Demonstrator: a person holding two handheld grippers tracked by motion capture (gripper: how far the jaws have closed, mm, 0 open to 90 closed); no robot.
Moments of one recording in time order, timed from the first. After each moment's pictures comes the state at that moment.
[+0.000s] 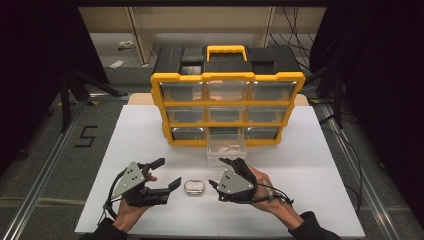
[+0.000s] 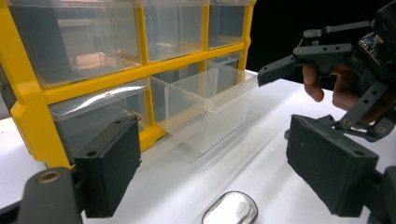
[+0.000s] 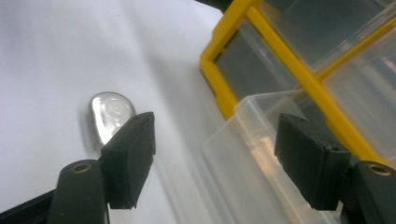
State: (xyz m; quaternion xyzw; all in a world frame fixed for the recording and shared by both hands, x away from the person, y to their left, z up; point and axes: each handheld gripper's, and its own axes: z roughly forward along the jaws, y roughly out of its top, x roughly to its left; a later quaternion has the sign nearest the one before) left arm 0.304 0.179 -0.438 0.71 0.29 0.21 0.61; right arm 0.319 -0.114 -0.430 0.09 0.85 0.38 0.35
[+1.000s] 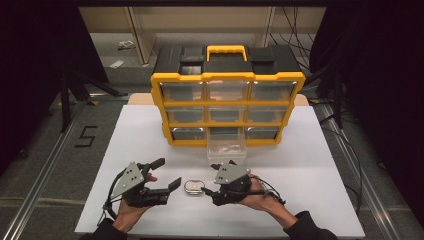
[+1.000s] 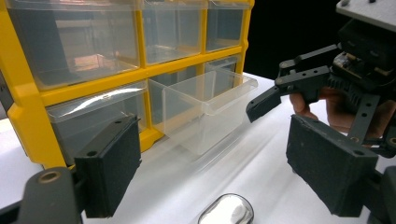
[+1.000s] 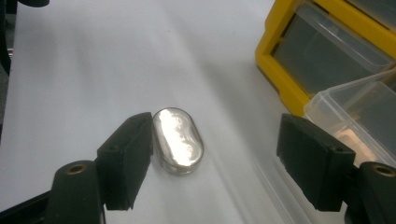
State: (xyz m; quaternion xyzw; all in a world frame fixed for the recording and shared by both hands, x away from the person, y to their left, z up) left arm 0.302 0.179 -0.436 0.71 0.29 0.21 0.61; right arm 0.332 -0.105 -0.434 0.14 0.87 0.42 0.19
